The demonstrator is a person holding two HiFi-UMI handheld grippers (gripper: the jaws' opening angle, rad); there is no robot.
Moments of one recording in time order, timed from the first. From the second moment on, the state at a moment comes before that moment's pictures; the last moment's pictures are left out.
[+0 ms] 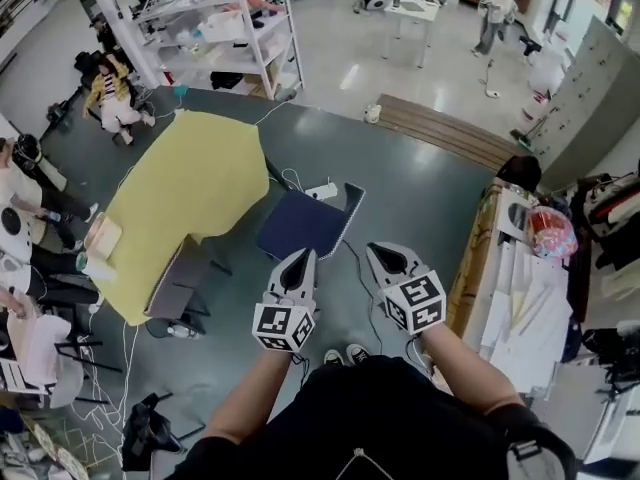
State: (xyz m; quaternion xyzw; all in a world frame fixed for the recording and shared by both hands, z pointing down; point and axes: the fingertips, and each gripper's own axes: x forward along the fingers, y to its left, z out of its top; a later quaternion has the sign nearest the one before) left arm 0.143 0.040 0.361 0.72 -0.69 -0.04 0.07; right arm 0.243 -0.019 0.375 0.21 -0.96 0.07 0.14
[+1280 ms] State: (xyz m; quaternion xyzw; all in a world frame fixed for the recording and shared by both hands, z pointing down) left arm 0.398 -0.086 0.373 0.90 -0.43 -0.04 0.08; right arm 0.538 -0.079 0.397 0.54 -0.83 0.15 0.08
